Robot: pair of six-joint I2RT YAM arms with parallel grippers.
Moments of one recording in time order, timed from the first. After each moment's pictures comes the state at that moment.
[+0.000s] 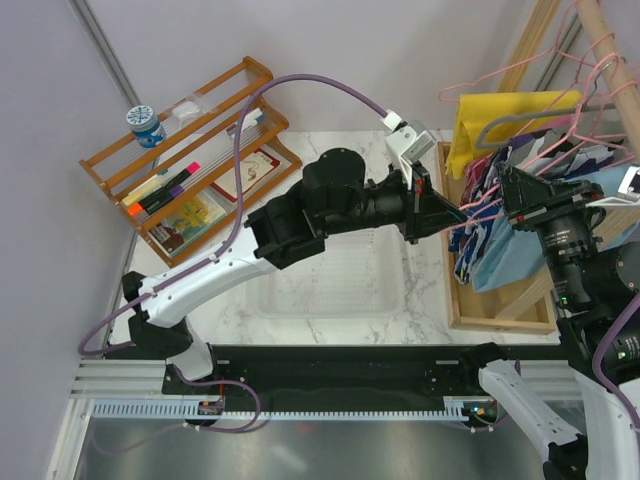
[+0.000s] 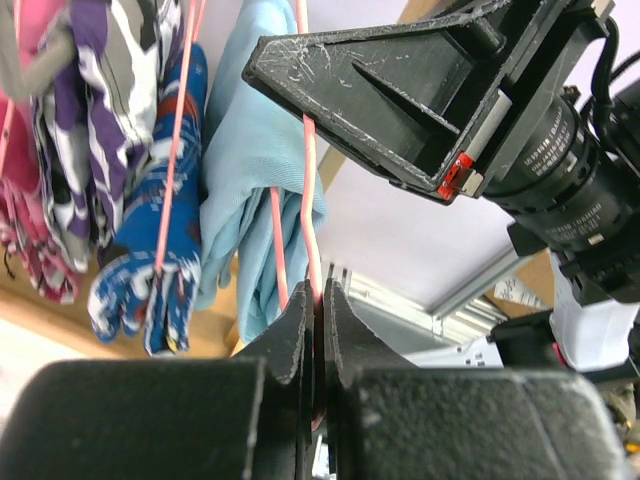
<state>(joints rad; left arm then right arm) -1.19 1.66 2.00 -0.30 0.18 -0.41 0.27 0.68 1.40 -0.44 0.13 0.62</state>
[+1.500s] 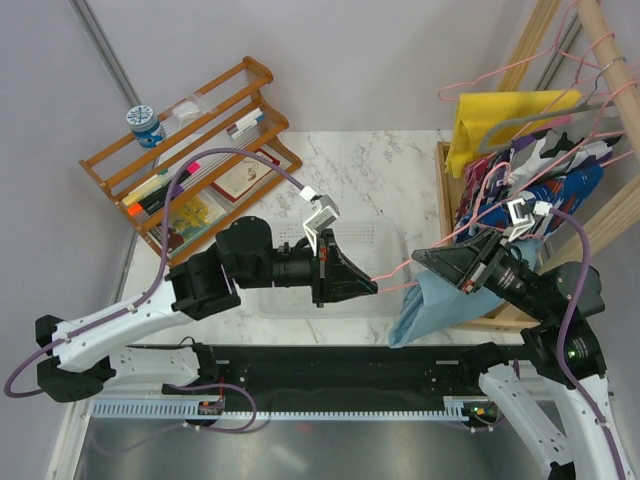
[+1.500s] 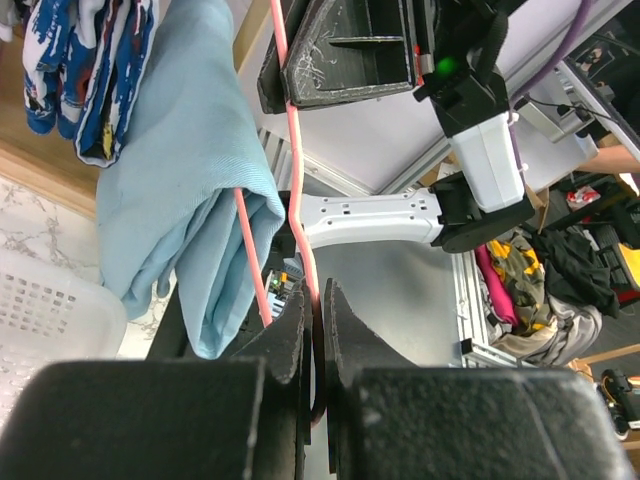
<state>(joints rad) -1.18 1.07 1.24 -0.22 0.32 -0.53 0.30 0.46 0.94 -0.28 -0.63 1.11</state>
